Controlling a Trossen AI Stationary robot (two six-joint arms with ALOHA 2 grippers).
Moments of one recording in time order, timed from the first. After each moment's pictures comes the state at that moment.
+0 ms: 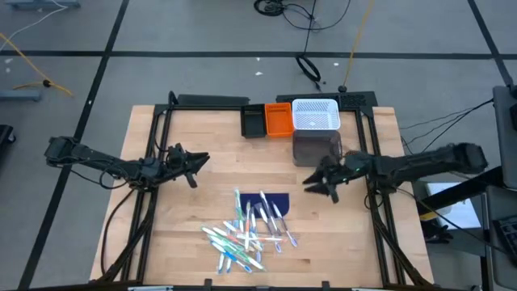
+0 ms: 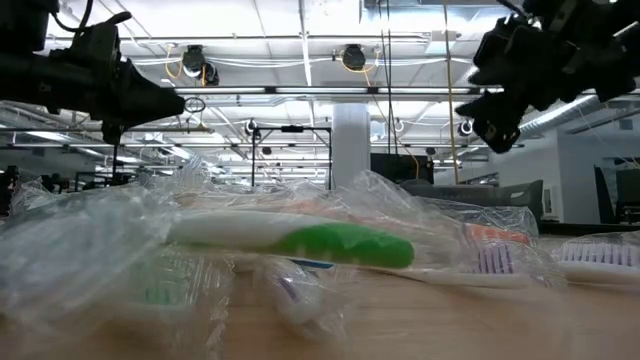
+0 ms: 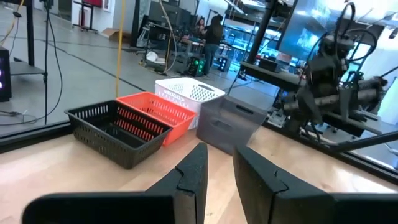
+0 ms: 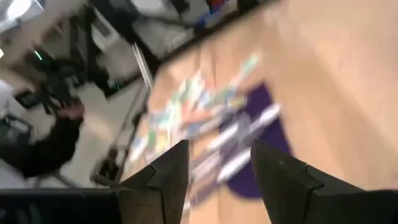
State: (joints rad) left arm -0.18 0.59 0.01 0.60 -0.61 -0.29; right arm 0.00 0.92 0.28 0.35 -0.28 0.54
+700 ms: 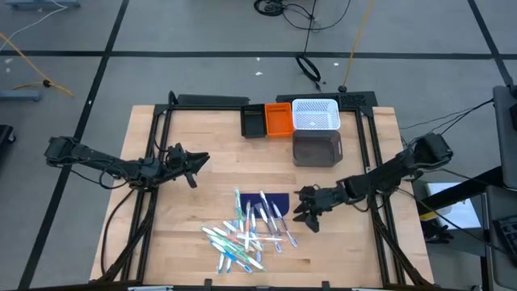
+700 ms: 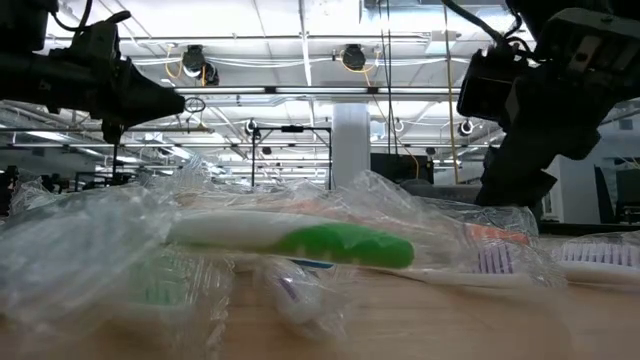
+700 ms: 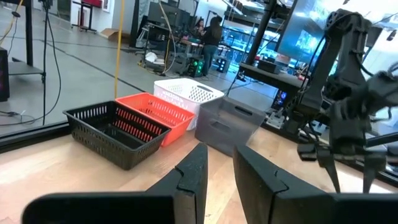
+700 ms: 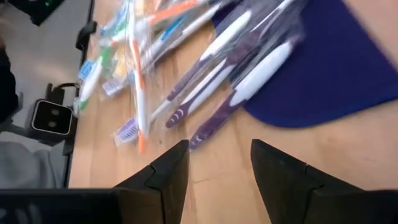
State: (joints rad) left arm -0.18 0.59 0.01 0.61 -0.61 -0.29; right arm 0.35 1.48 0.48 0.36 -0.03 0.74
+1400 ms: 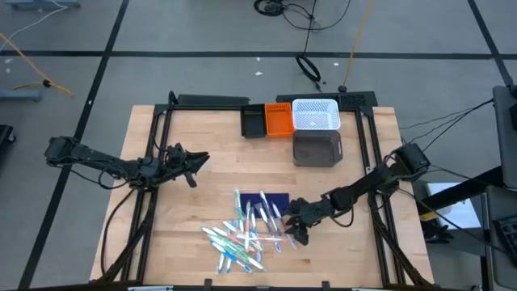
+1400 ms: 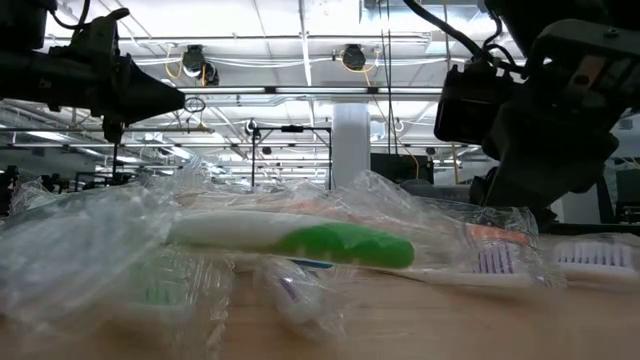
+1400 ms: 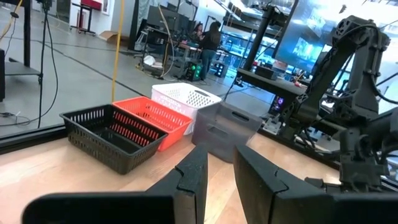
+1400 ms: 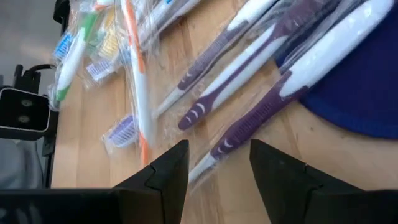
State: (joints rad) left arm -0.18 0.59 0.01 0.63 -0.61 -0.30; right arm 0.41 1.75 0.64 0.37 -0.02 0.78
